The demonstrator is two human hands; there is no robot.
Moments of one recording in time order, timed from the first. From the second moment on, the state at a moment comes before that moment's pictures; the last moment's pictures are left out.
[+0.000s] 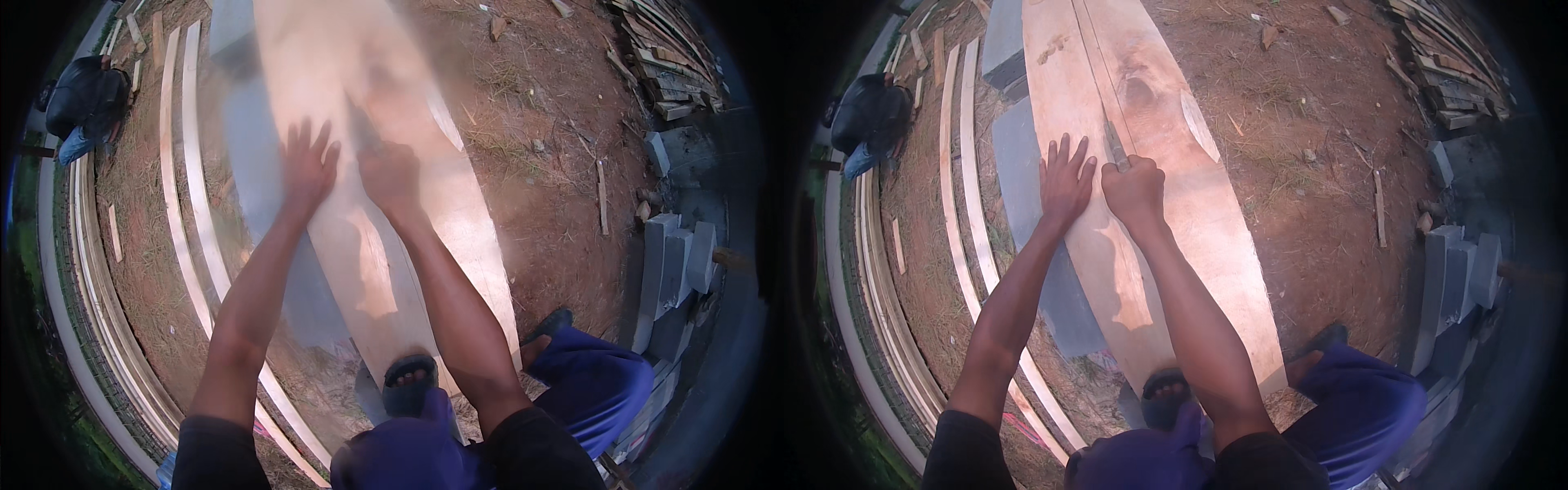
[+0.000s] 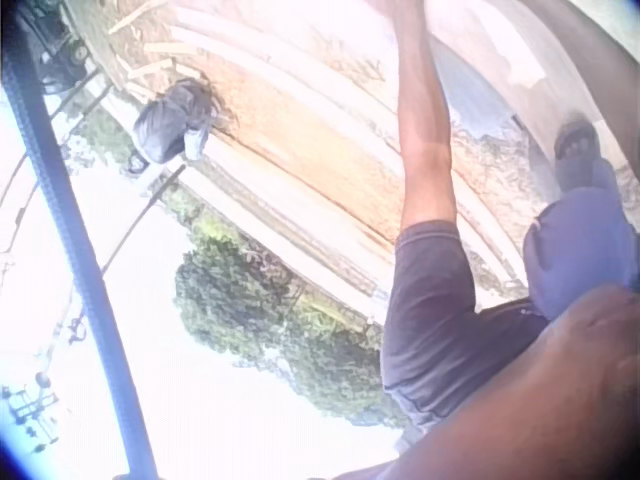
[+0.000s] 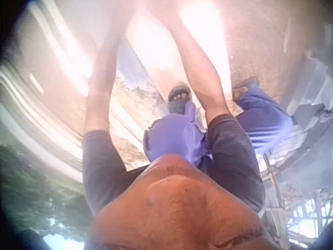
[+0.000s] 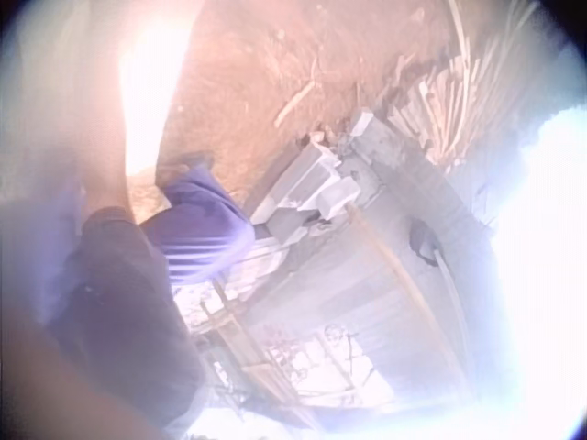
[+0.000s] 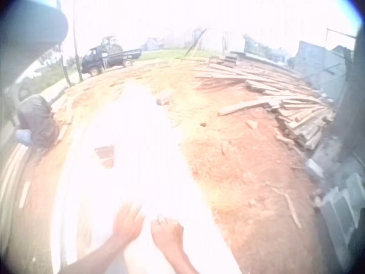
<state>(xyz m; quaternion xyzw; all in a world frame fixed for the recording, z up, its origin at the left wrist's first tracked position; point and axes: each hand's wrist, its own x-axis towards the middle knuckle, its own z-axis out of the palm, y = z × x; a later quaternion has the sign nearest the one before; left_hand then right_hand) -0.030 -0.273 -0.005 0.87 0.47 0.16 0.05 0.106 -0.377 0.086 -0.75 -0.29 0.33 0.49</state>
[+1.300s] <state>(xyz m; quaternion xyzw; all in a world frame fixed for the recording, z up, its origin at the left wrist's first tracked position) -0.058 -0.274 -0.007 0.86 0.48 0.17 0.05 0.062 -0.585 0.160 -0.72 -0.21 0.43 0.50</state>
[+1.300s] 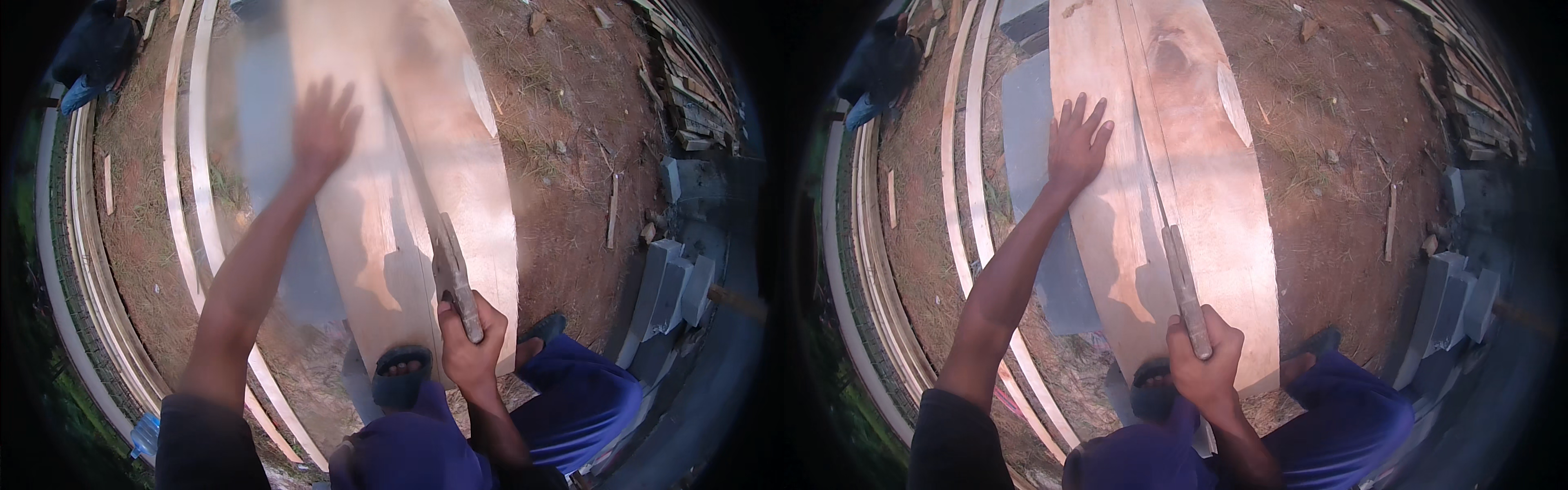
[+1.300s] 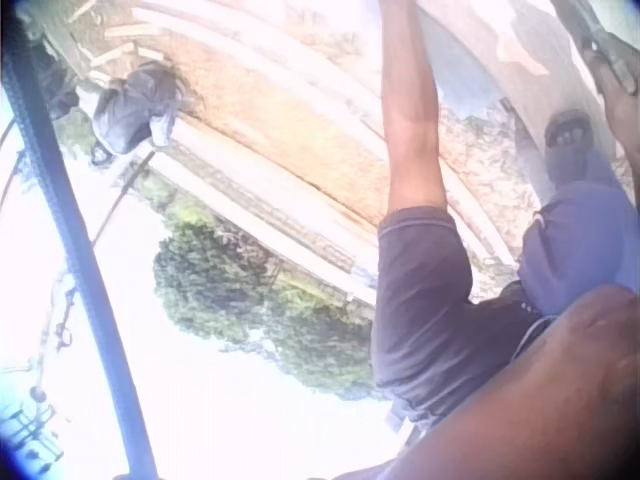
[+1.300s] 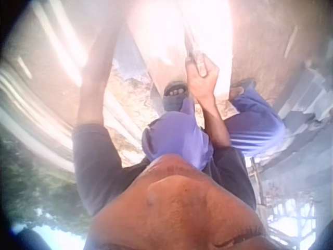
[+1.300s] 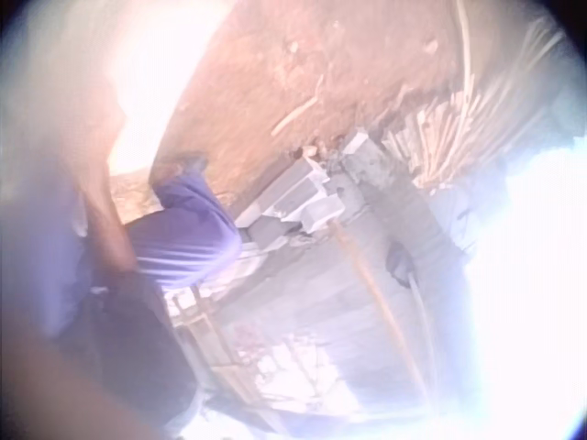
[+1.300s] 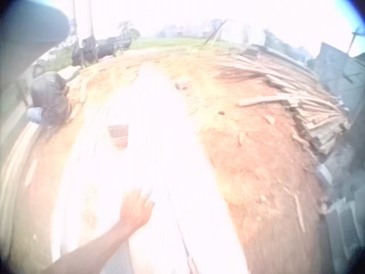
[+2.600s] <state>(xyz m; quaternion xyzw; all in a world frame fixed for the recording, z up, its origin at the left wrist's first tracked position) -0.044 -0.280 0.001 0.85 0.50 0.15 0.07 0.090 -0.455 0.107 -0.75 -0.29 0.36 0.47</state>
